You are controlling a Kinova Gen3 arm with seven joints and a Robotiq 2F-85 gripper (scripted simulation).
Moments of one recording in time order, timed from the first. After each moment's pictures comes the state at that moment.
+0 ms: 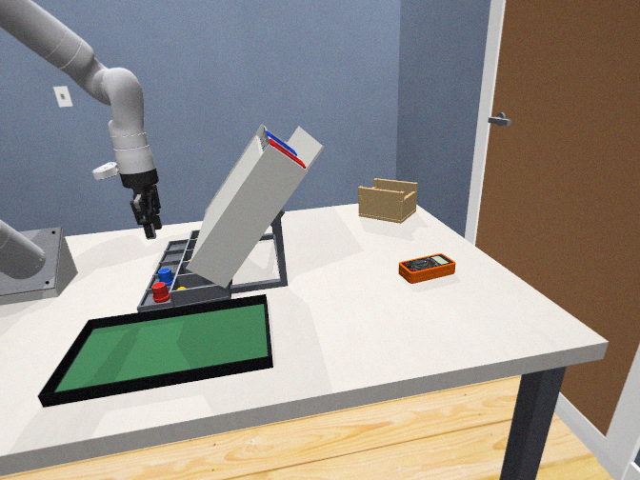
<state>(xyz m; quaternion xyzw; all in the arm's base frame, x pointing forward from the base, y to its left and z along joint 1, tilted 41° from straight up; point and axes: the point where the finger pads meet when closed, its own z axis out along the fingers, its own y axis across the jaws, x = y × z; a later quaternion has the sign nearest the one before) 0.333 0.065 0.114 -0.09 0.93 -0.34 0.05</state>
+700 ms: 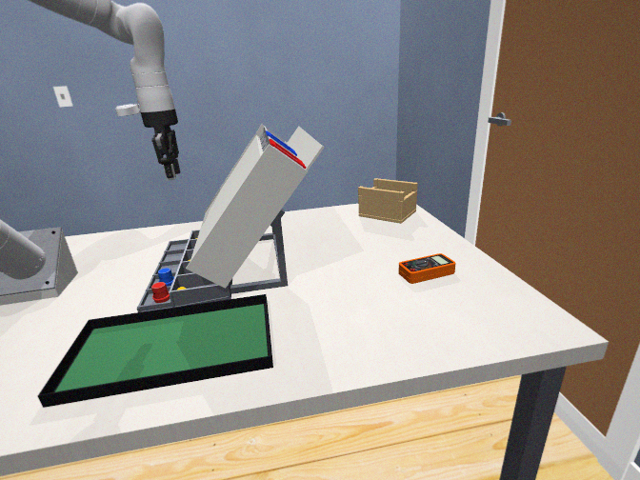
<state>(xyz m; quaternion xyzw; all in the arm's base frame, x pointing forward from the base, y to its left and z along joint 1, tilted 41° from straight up) 0.361 0.204 0.158 -0.10 0.93 -0.34 0.05</state>
